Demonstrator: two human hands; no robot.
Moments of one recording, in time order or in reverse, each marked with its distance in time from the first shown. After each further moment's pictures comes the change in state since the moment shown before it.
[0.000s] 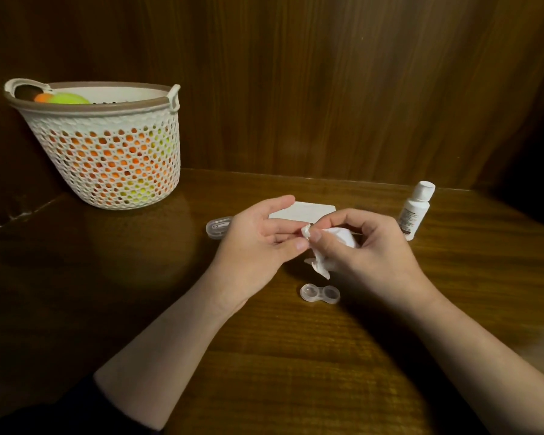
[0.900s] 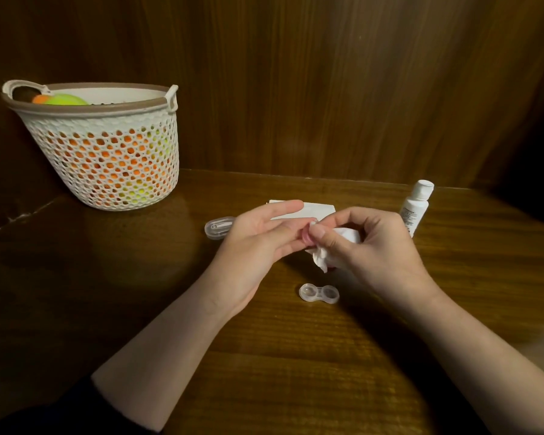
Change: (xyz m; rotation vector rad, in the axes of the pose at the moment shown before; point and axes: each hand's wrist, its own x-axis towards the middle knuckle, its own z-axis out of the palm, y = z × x) left_hand 0.006 -0.007 0.000 -0.323 -0.107 -0.088; right_hand 0.006 0.008 -0.002 -0.004 0.061 0.036
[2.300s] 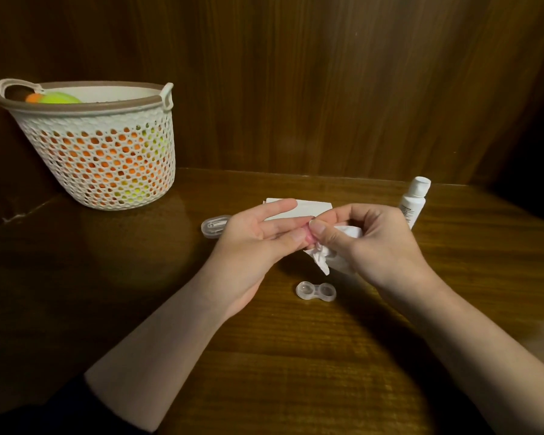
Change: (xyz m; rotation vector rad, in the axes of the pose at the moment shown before) left_hand -0.002 -0.001 0.001 -0.017 -0.009 0.006; right_hand -0.001 -0.010 -0.002 0.123 -0.002 0.103
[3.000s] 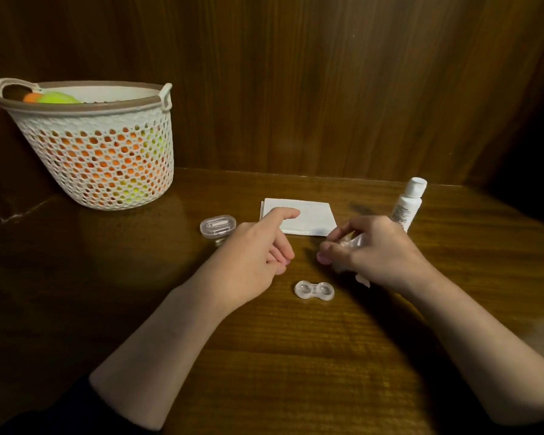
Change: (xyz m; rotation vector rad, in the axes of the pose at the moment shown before) left_hand -0.001 0.005 -0.005 0.951 -0.082 0.149; right_hand 0.018 0.023 -0.026 -0.581 -0.065 0.189
